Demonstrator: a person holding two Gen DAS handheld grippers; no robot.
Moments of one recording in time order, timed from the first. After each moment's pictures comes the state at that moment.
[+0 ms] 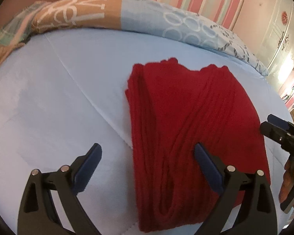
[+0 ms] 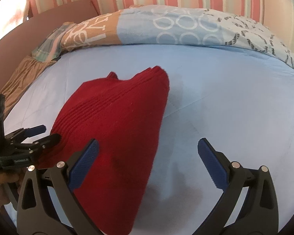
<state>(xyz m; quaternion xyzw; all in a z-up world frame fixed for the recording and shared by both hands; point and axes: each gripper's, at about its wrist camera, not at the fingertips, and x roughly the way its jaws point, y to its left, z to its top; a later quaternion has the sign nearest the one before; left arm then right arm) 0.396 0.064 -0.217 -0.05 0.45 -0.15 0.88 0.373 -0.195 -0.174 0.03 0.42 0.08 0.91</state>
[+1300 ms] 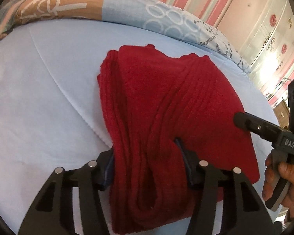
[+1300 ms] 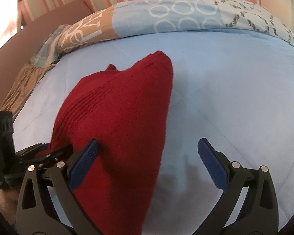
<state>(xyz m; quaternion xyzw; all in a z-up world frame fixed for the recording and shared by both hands) 0.378 0.034 -0.226 -0.07 0.45 -0.22 0.86 0.382 -0.198 -0.194 0.09 0.44 0.08 0.89</state>
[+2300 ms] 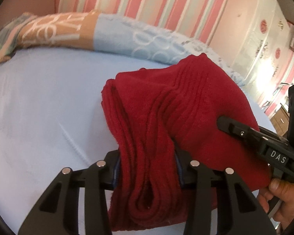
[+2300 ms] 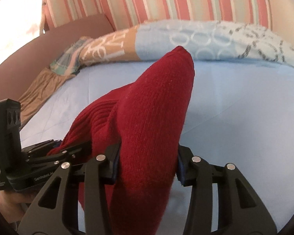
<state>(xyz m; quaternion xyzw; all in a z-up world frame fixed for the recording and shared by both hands) 0.357 -0.002 -0.167 -0.07 0.37 -0.22 0.90 0.338 -0.201 -0.129 0.07 0.34 0.13 0.93</state>
